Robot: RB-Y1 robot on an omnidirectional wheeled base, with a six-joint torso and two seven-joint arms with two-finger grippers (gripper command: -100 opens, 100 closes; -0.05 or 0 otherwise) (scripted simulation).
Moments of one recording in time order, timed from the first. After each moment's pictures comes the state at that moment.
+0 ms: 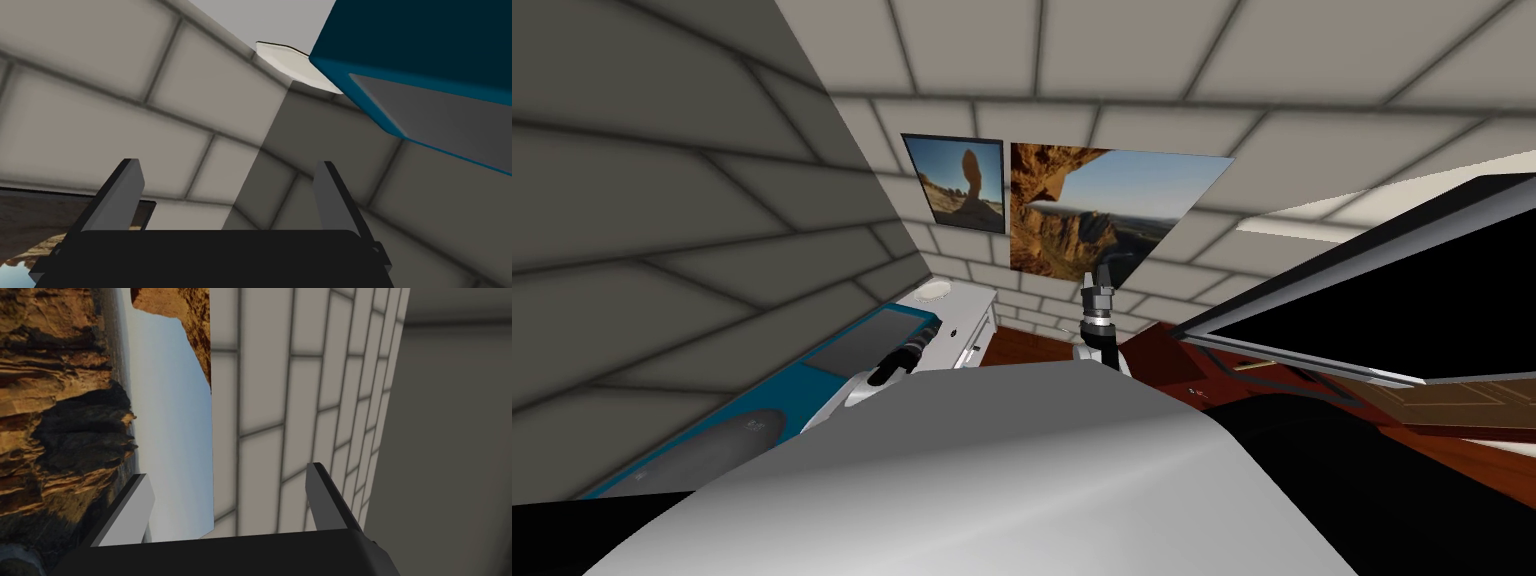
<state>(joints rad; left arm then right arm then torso) 0.49 0.43 0.00 -1.90 -0.05 0.34 -0.57 0.48 -0.04 0.01 -2.27 0.08 -0.52 0.07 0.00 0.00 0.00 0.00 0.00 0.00</state>
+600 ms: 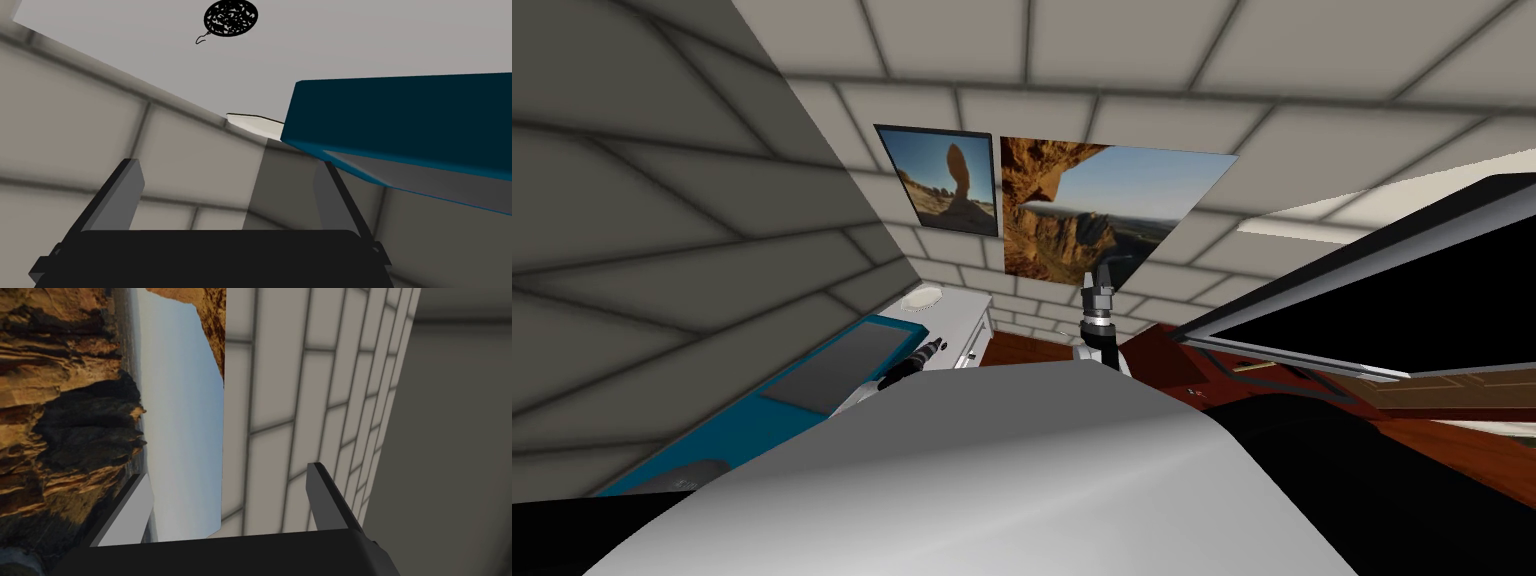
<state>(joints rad) 0.52 0.42 -0.04 -1.79 -0.07 0.45 -0.62 0.48 -0.04 0.01 -2.27 0.08 -0.52 0.07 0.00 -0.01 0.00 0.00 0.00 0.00</state>
